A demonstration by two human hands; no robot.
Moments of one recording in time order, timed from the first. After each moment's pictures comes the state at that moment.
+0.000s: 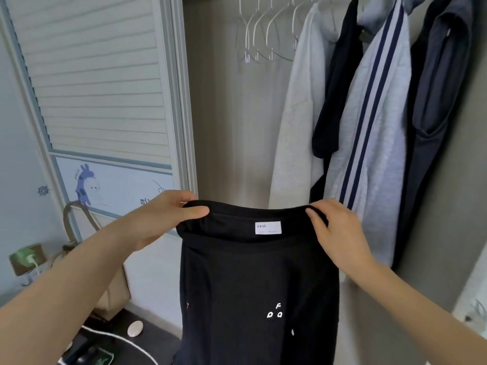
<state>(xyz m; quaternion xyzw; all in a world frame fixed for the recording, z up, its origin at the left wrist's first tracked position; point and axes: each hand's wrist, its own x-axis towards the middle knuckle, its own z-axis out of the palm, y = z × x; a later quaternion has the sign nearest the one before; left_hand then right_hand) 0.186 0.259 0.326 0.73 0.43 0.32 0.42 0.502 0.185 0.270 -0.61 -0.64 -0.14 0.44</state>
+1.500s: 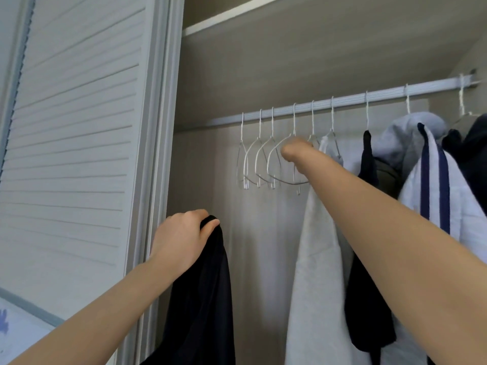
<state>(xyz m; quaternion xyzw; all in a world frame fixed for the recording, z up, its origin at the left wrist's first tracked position) 0.291 0.471 0.481 0.72 0.44 0.50 -0.20 0.511 0.478 0.668 -0.74 -0.54 -0.10 0.39</state>
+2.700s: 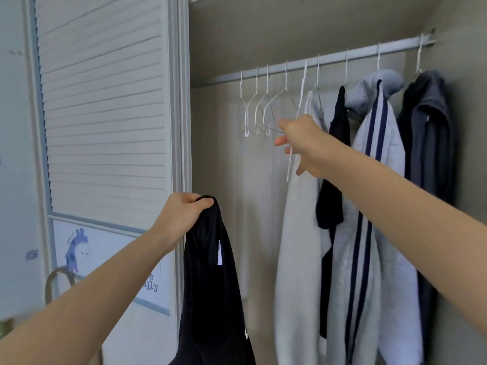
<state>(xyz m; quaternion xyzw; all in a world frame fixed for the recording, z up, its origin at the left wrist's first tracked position) 0.239 0.342 0.415 0.67 0.42 0.54 0.29 0.444 0.249 0.546 -0.54 -0.56 0.18 0.60</state>
